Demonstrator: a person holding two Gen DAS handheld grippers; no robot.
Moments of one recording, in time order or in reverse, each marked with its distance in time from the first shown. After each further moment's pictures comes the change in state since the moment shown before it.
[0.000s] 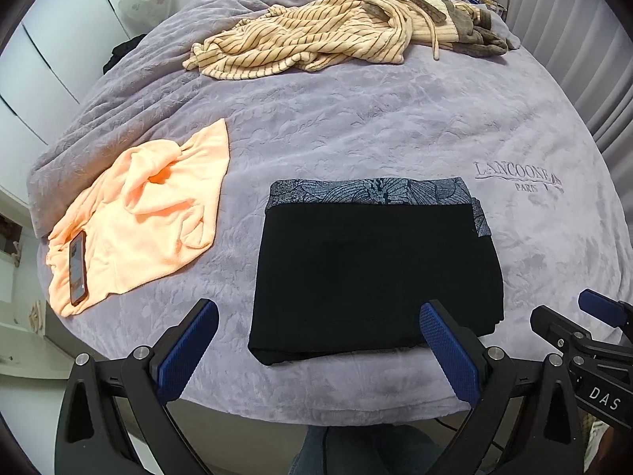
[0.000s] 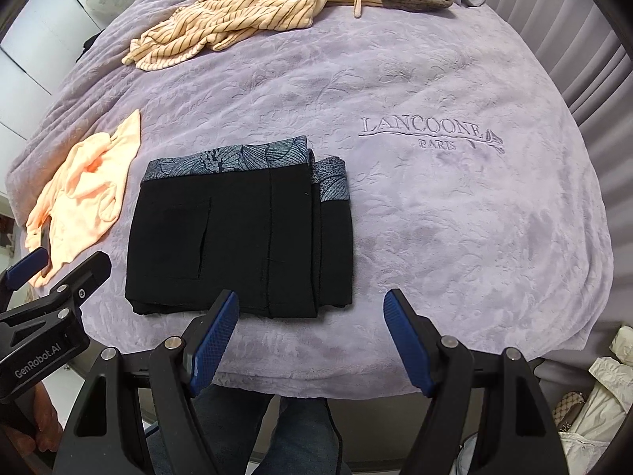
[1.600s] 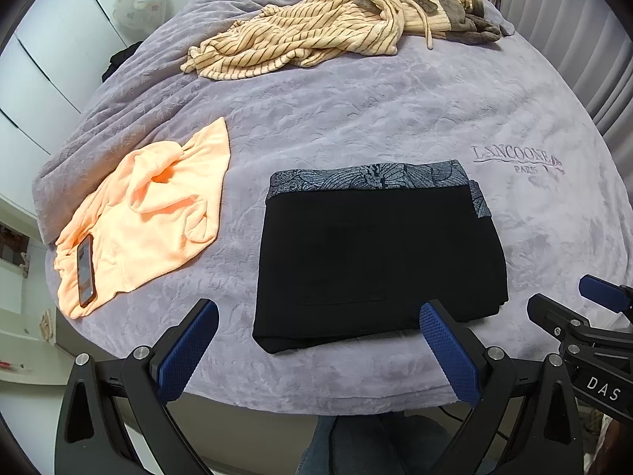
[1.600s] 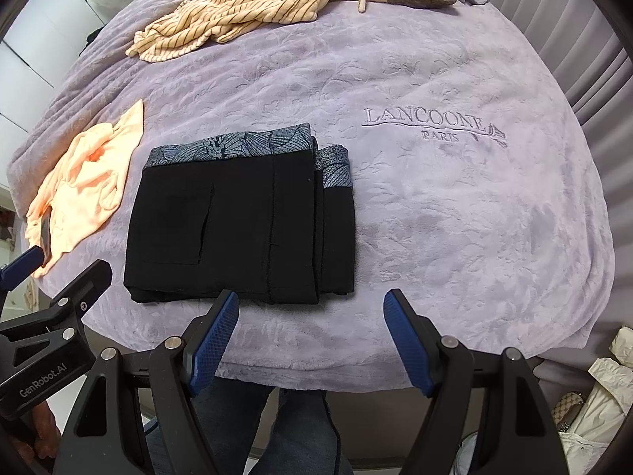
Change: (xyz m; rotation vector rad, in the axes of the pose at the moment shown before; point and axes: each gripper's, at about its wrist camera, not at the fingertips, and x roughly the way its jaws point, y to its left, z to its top) left arm -0.005 -0.006 -0.012 0.047 0.005 0.027; right arm 0.002 0.002 -0.011 -0.011 0.013 0.006
